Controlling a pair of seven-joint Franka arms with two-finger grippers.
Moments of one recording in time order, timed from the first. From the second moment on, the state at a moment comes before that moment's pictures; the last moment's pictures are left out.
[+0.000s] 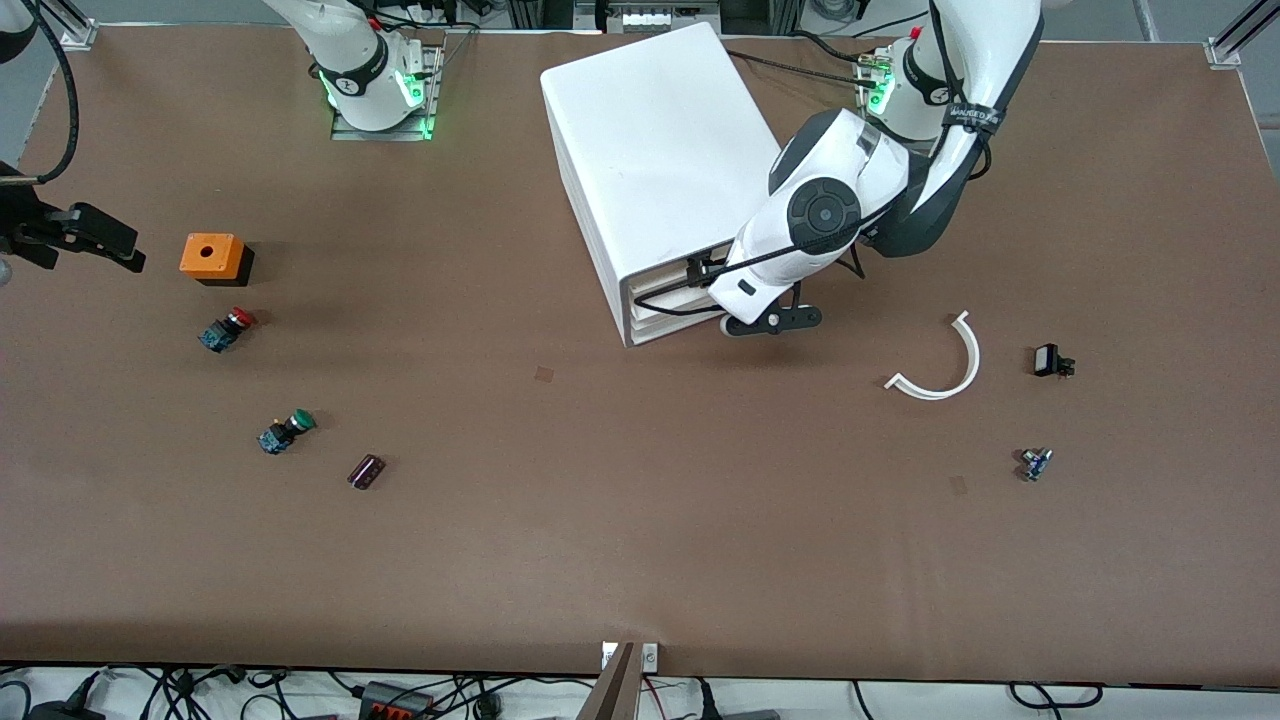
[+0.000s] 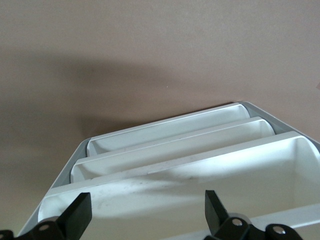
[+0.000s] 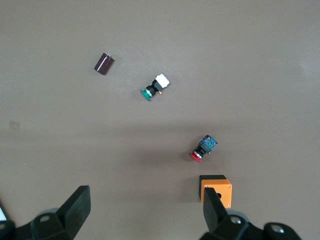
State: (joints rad) left arm -0.38 0.36 -0.24 -1.80 -0.21 1.98 -0.68; right arm -0.01 0.02 -0.06 -1.65 -0.03 1.67 -0.06
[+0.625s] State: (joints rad) left arm -0.33 0.31 -0.24 -1.75 -0.07 1.96 -0.68; right arm -0.01 0.02 -0.06 -1.66 -0.02 1.68 -0.05
